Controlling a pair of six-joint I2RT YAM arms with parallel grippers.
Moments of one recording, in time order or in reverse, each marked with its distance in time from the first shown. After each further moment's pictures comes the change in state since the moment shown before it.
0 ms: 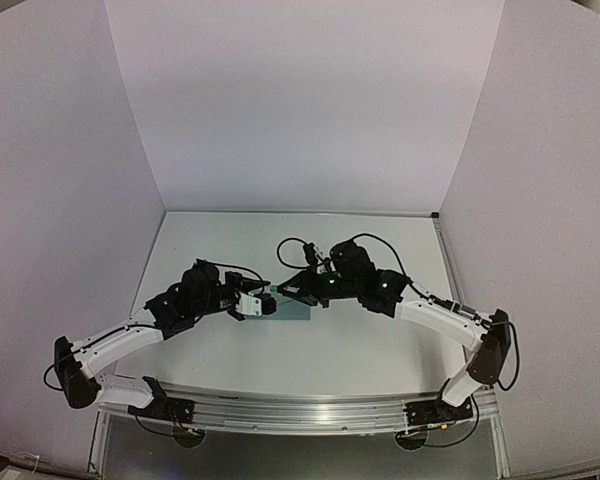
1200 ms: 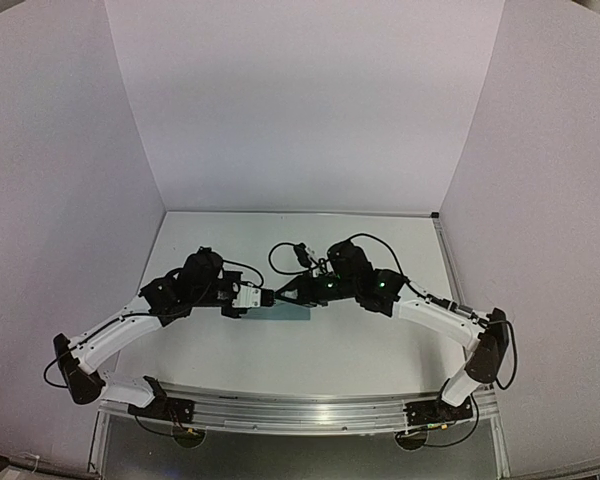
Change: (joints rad) left arm 0.012 0.074 0.248 -0.417 0.100 -0.151; right arm 0.000 0.022 0.013 -0.016 -0.087 -0.266
